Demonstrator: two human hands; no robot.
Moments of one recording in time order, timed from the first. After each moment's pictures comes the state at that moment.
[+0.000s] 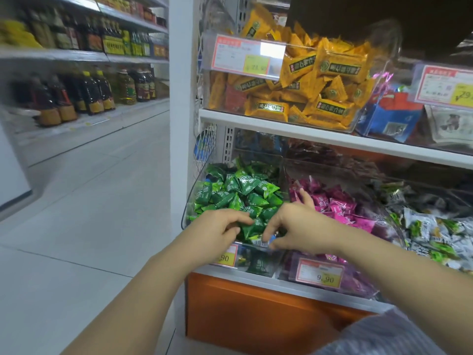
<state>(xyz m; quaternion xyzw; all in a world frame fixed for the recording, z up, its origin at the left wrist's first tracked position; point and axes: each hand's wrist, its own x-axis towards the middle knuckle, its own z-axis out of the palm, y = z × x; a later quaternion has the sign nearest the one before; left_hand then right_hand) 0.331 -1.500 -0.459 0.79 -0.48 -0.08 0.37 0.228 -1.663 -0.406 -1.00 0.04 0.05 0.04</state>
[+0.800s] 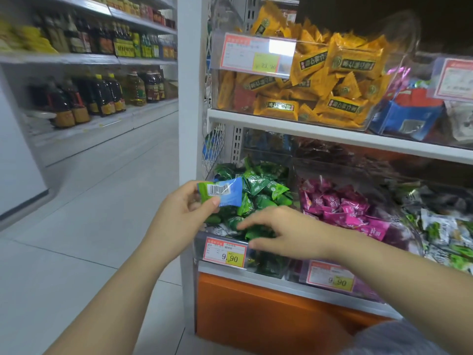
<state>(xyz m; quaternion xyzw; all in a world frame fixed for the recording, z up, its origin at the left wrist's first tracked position) 0.338 -1.461 -0.441 0.68 -0.31 -0.06 0.66 0.242 -1.643 -0.409 -0.99 -0.09 0.03 0.14</state>
